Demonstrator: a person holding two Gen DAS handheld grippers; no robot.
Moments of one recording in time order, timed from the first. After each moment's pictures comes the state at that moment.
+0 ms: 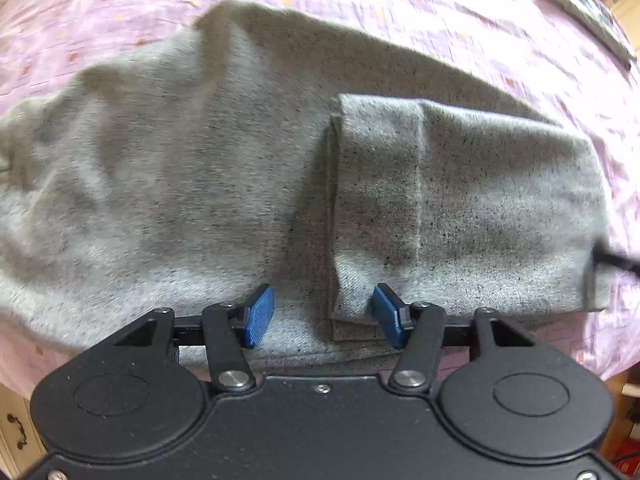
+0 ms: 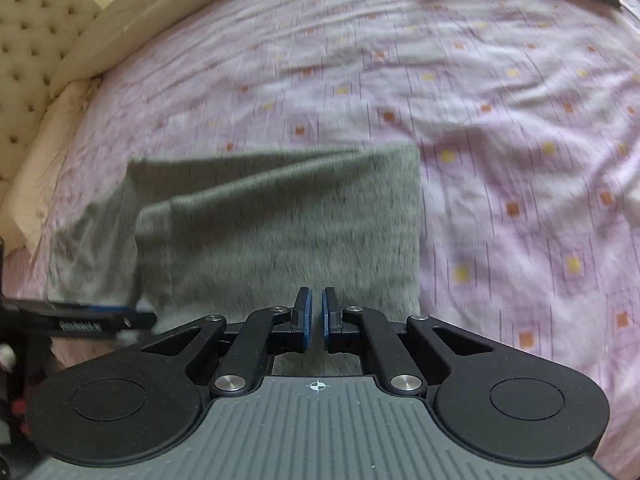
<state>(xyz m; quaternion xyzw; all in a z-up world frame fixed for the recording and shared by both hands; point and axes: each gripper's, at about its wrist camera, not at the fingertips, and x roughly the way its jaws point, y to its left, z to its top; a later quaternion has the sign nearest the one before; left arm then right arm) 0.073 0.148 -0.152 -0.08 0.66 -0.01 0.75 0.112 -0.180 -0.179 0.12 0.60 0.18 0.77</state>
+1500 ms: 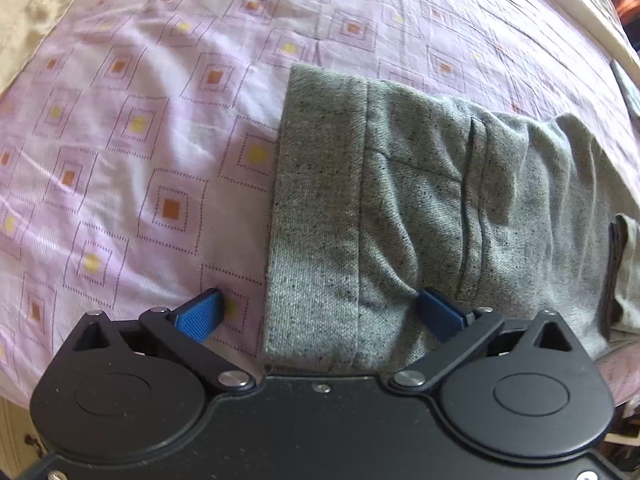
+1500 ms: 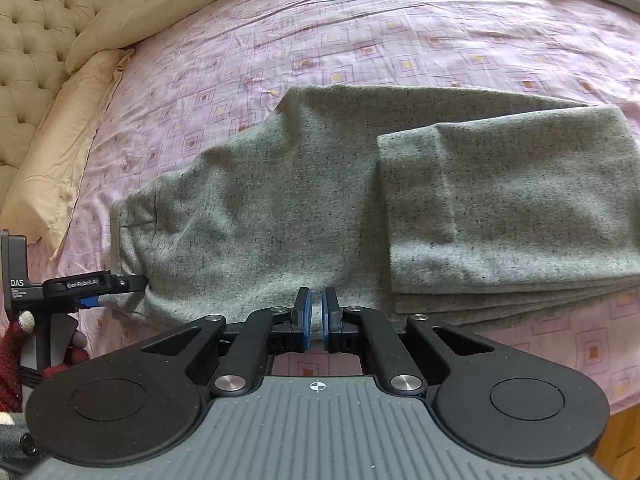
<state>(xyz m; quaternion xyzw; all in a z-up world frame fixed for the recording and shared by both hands) 0.054 0.444 -0.185 -0.15 0.62 0.03 0.77 0.058 0.061 -0.131 0.13 0.58 0.15 0.79</state>
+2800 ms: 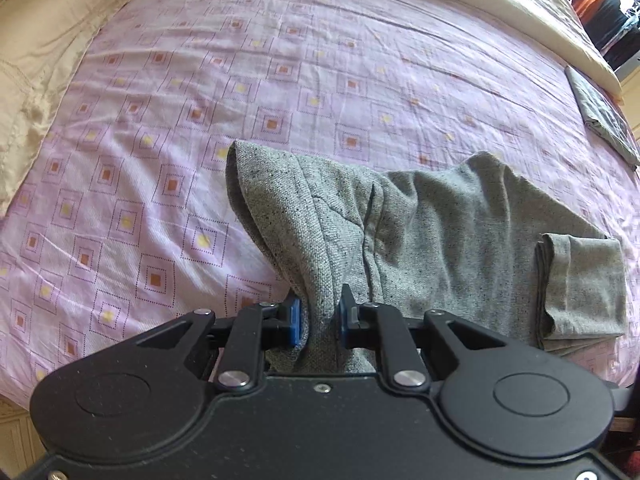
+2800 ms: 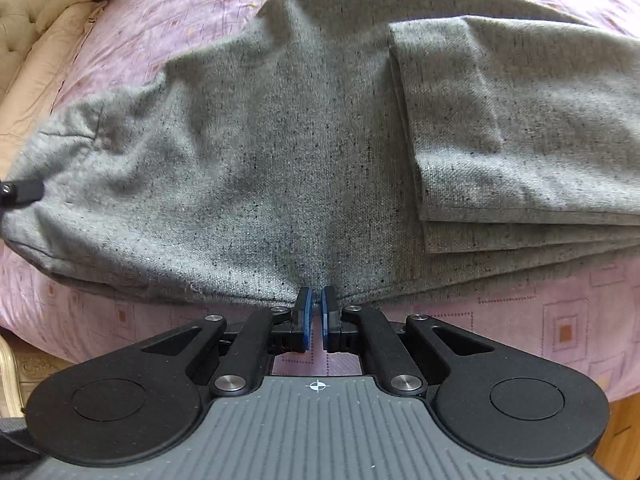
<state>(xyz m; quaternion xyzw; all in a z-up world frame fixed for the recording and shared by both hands) 0.069 0.400 -0.088 -0.11 0.58 0.00 0.81 0.035 0.098 -0.204 0.10 0.62 0.15 0.76</state>
